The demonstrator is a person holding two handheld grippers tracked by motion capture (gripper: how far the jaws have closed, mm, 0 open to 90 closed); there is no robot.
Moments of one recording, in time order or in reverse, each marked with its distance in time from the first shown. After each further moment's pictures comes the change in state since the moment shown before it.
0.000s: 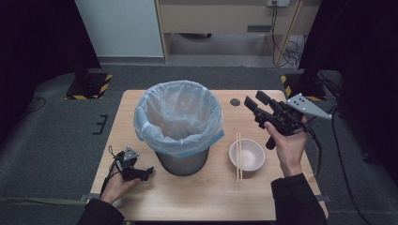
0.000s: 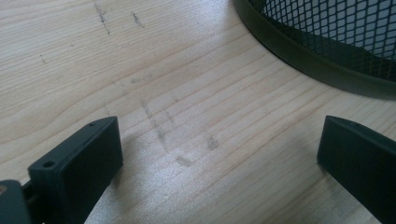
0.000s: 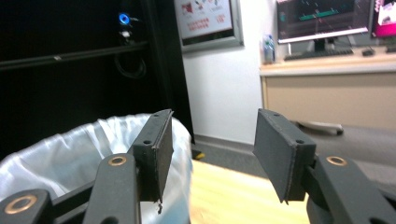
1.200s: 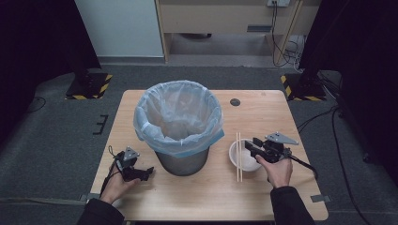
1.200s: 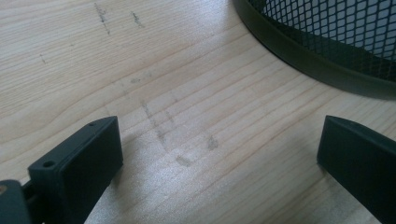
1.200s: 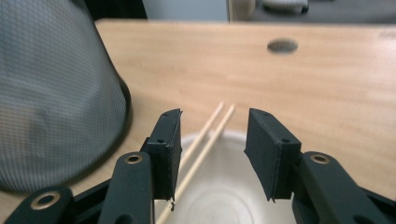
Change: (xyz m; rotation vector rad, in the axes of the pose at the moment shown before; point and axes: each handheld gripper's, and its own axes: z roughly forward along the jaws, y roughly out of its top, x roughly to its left) left arm 0.000 0.000 0.000 0.000 0.000 0.000; right arm -0.047 -0.155 0.001 0.458 -0.175 0.038
